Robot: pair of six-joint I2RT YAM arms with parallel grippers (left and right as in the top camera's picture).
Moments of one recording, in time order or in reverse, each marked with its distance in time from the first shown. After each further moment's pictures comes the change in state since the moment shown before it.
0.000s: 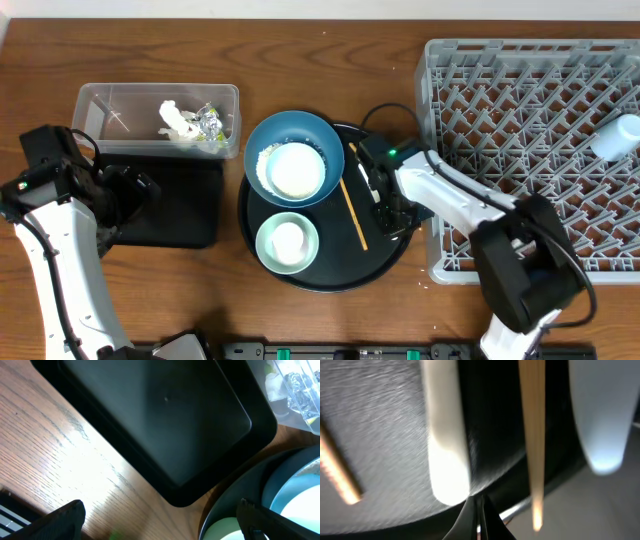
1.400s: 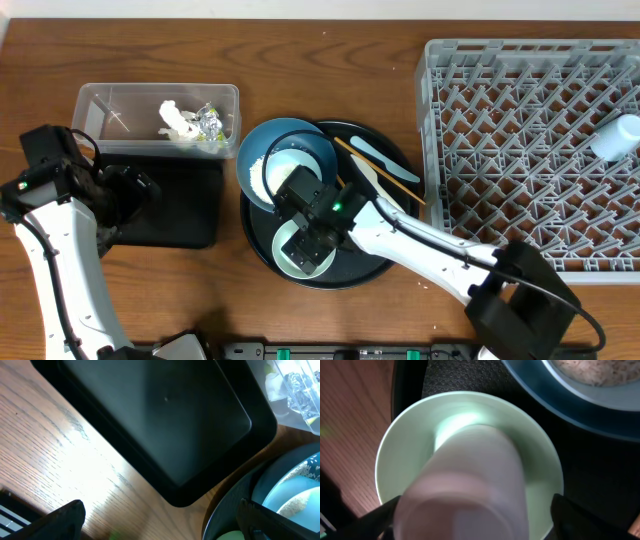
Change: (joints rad) left arm 0.000 0.000 0.000 0.000 0.000 0.000; right arm 0.371 -0.077 0.039 0.326 -0.205 -0.082
